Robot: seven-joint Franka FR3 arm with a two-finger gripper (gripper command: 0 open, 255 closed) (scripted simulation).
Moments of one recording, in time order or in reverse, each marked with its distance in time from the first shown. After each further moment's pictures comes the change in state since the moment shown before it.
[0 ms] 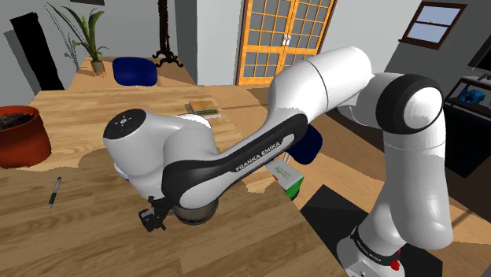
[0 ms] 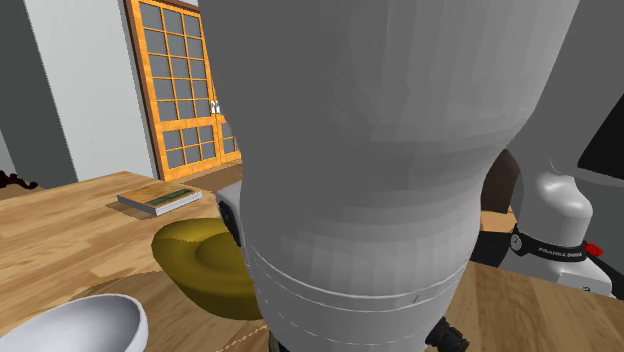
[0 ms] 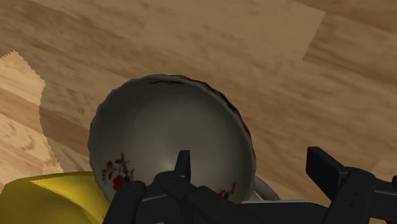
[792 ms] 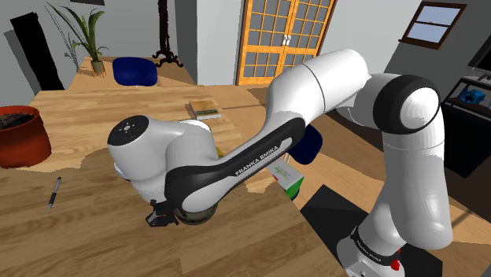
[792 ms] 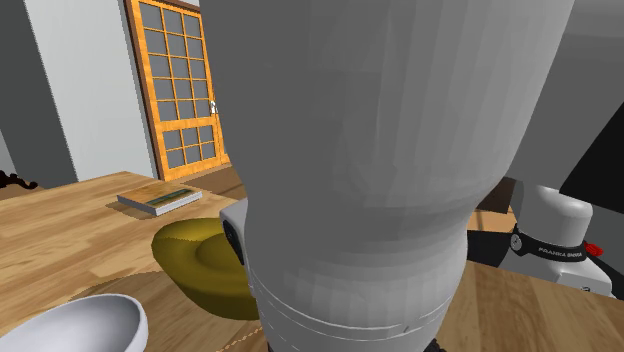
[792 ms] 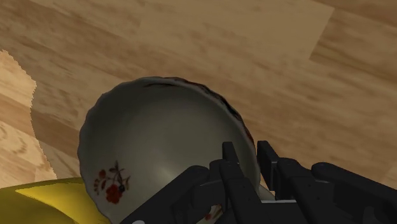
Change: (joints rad) arm -0.003 0.010 -0.006 -0.022 -0.010 0.030 0.006
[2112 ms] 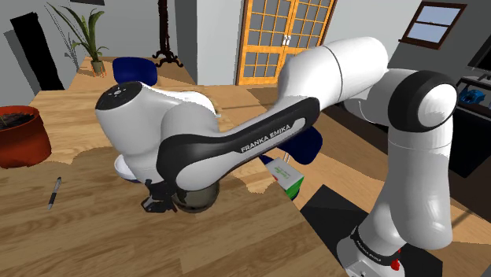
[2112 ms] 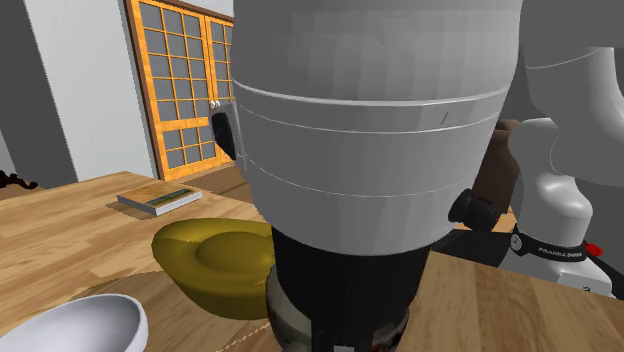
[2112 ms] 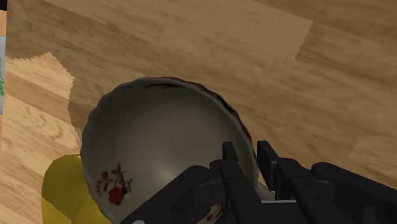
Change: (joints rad) arm -0.005 -0.060 0.024 0.076 0.045 -0.121 -0.040
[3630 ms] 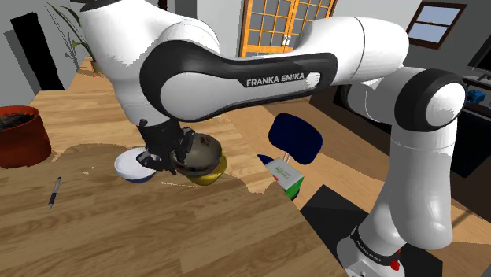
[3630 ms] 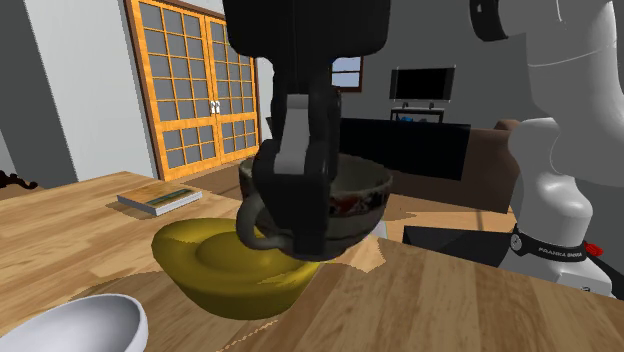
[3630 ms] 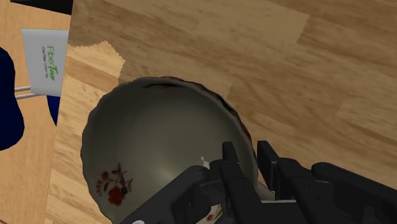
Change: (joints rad) arm 0.000 -0.028 0.003 0.252 0.024 -0.252 -0.107
